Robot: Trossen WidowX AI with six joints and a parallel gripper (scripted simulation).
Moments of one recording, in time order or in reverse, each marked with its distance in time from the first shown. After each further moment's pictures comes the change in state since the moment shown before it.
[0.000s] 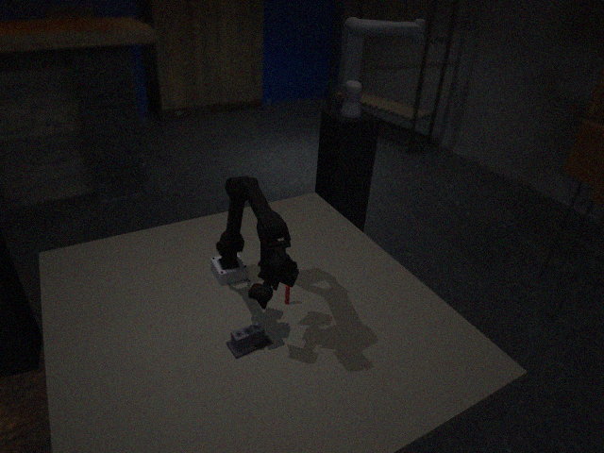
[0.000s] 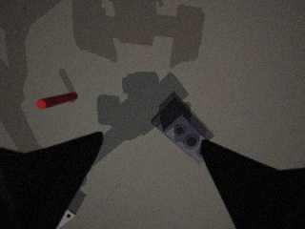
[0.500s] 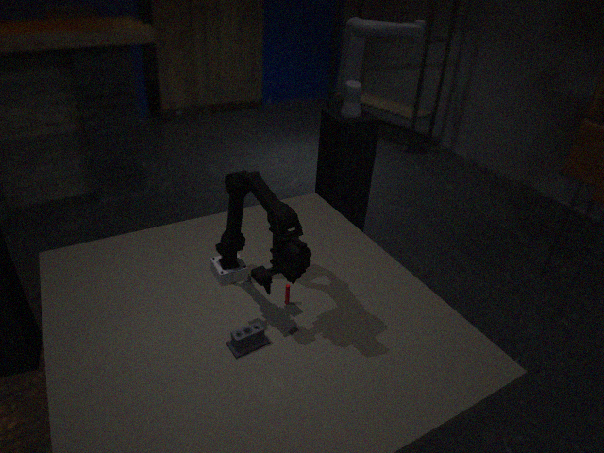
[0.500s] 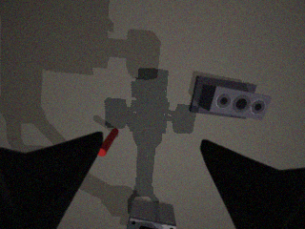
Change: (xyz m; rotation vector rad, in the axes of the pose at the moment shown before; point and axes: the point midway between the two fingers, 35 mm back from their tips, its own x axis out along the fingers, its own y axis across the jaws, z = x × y) arm 0.000 0.058 0.015 0.622 -0.005 0.009
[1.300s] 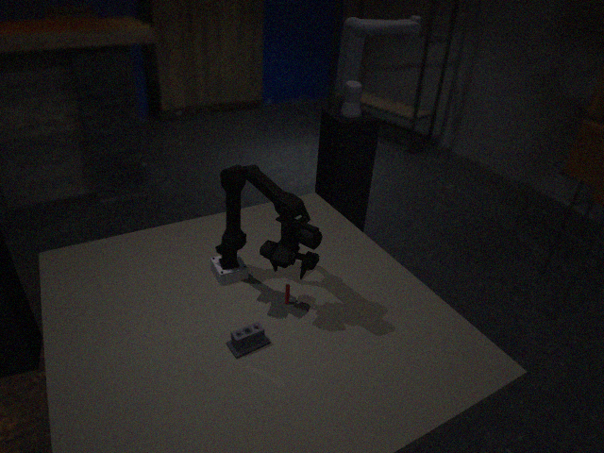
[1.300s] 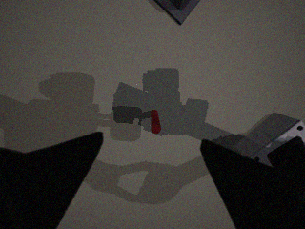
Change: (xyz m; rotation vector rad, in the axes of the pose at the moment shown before) arm 0.004 0.063 -0.048 1.024 0.014 0.005
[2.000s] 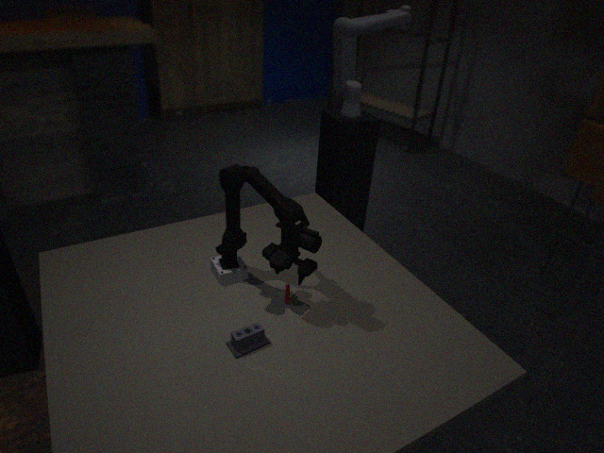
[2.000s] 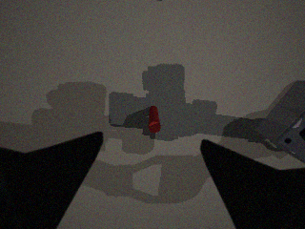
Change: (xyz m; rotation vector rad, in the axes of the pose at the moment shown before) arm 0.031 -0.006 -0.015 0.205 -0.005 0.008
